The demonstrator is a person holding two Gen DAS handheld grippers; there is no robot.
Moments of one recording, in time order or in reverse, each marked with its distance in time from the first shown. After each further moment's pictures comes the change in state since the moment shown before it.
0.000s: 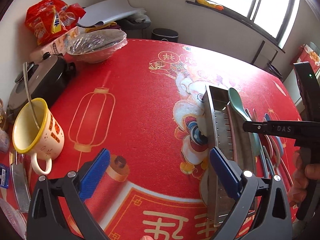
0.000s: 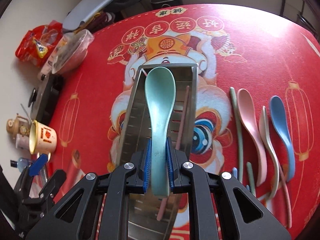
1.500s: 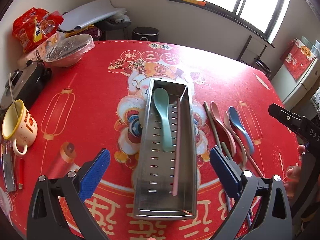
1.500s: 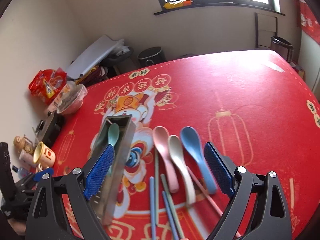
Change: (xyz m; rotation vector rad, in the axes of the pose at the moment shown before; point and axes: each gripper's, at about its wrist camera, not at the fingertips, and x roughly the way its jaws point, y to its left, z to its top) left arm -0.022 -0.123 -0.012 0.035 0.021 -0.053; right arm -0.131 -0.136 -0.057 0.037 -0.423 -0.018
